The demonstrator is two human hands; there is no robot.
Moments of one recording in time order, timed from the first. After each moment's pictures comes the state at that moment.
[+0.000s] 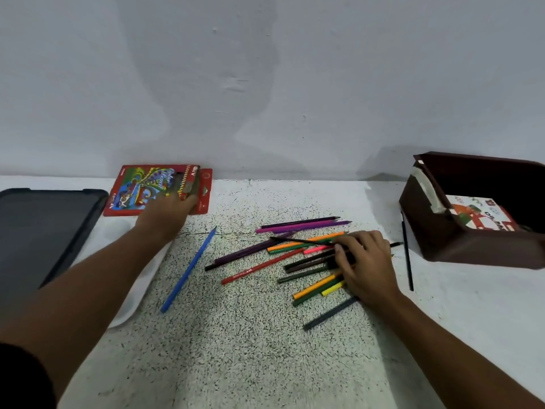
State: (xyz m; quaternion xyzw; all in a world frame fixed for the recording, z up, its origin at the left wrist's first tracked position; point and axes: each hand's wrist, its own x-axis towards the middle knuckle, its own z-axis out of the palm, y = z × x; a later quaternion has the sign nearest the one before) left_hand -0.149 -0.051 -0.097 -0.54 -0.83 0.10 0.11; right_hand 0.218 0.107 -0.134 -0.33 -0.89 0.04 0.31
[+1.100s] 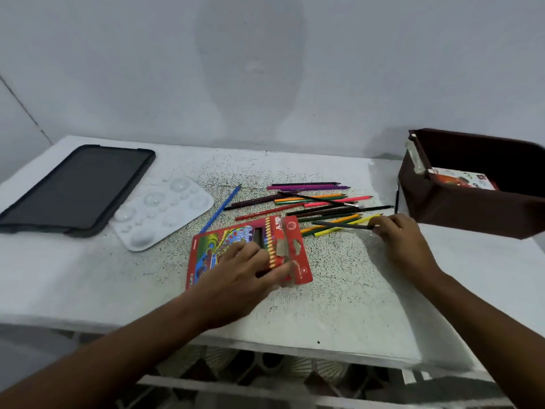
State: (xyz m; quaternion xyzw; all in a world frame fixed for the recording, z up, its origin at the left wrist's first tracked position) left_hand 0.104 -0.182 -0.102 -0.75 -0.61 -0.10 0.23; right_hand 0.322 0.099 -0.120 -0.31 -0.92 0.07 0.24
